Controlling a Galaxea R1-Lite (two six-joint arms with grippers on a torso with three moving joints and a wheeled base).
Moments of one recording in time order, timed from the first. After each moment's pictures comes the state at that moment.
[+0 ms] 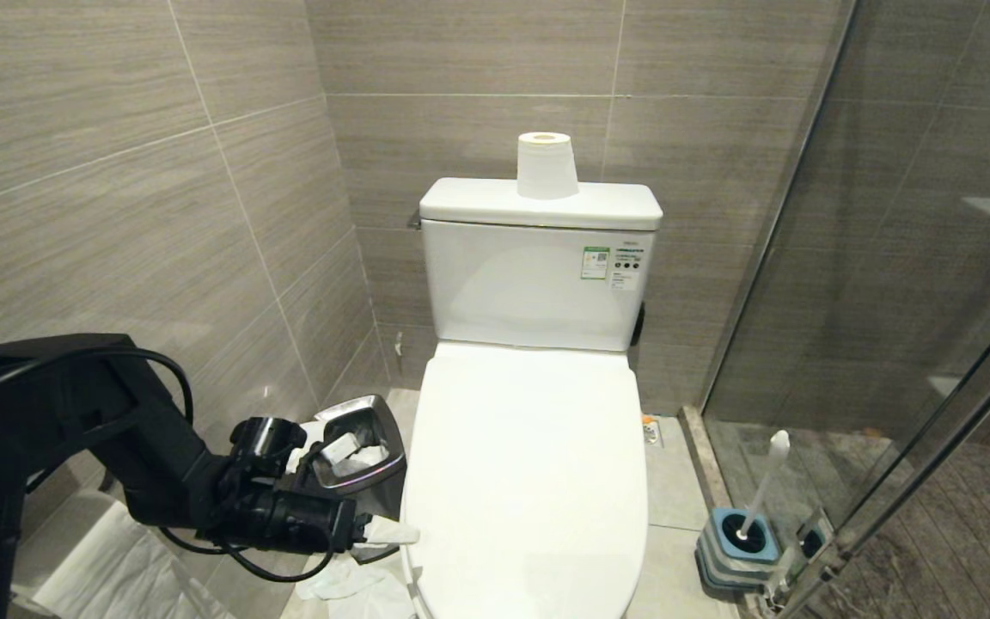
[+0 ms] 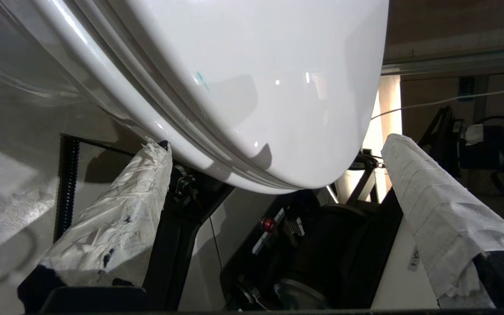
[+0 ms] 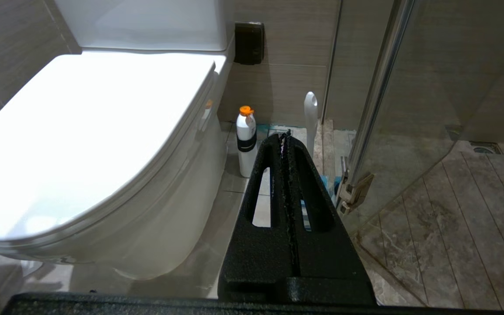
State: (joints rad) left arm -0.11 2.26 -0.85 -0.27 -0.95 0.04; right arm 0.00 0.00 0.00 0.00 -0.02 0.08
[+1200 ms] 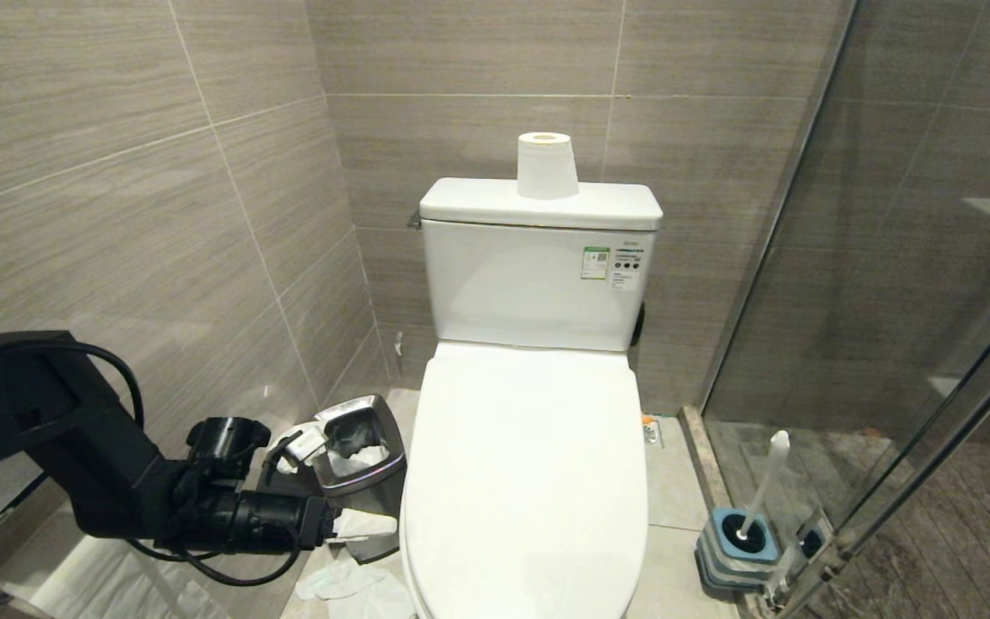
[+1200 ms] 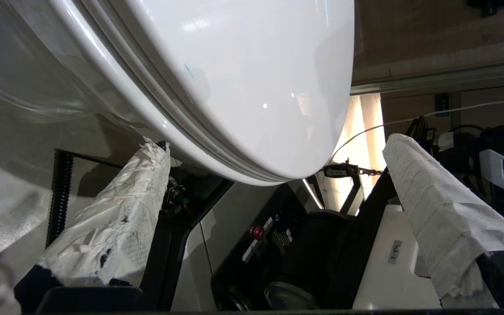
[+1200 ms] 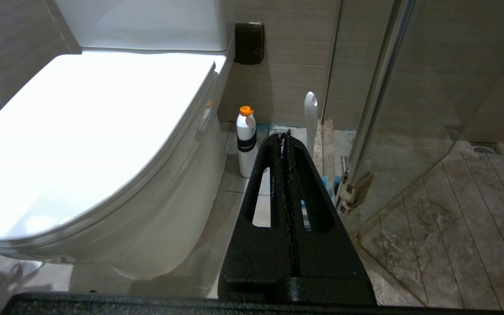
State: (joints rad) left arm -0.05 2.19 -0.76 -0.33 -1.02 0.04; right arm 0.00 0.00 0.00 0.00 -0.02 0.08
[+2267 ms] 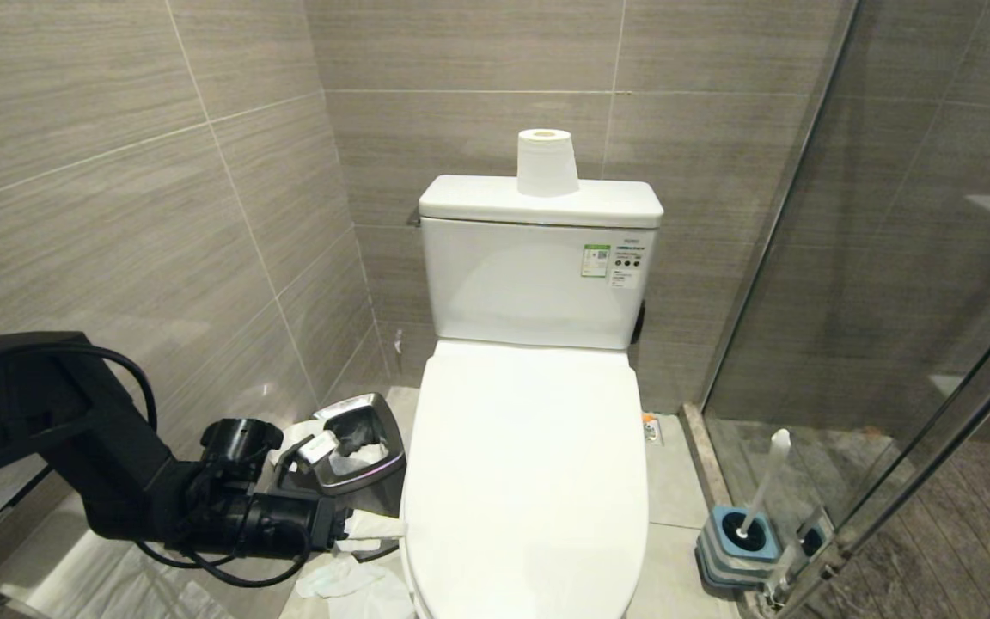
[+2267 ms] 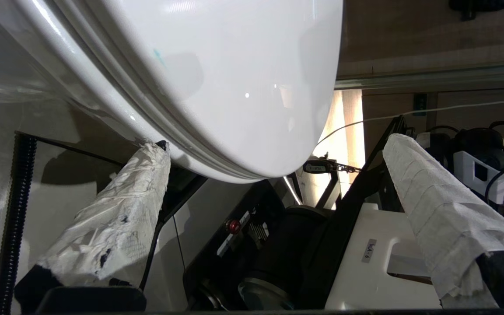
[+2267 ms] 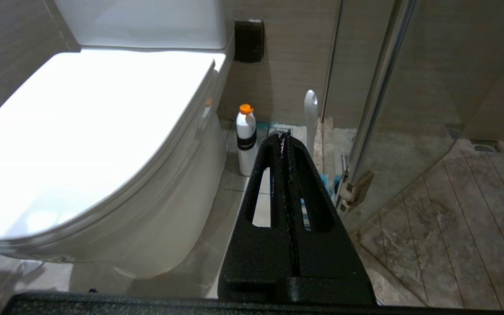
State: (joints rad) left arm -0.09 2.19 -0.76 -0.33 -1.03 -0.05; right arm 0.00 0.00 0.00 0.00 -0.02 0.08
